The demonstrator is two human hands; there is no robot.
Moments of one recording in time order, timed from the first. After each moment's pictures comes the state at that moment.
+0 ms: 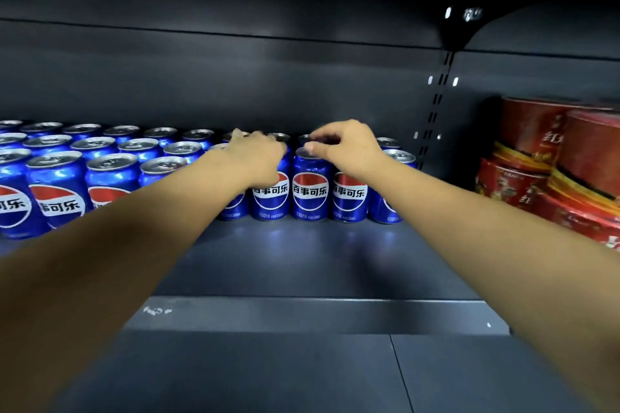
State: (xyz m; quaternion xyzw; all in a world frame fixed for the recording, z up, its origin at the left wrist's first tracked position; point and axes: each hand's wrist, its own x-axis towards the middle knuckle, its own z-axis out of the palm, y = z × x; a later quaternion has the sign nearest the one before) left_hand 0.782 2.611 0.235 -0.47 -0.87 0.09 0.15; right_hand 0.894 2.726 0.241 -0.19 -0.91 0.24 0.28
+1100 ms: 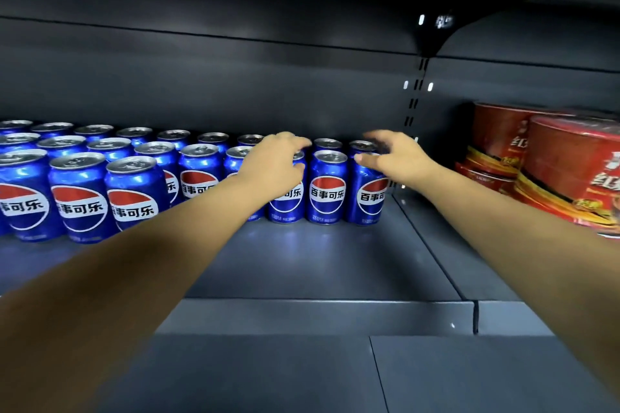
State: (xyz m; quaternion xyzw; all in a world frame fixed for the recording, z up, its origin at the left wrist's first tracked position) left_hand 0.821 2.647 0.217 -0.51 -0.81 -0.25 0.15; right_hand 0.959 2.805 0.236 -0.25 -0.90 0.26 0.26
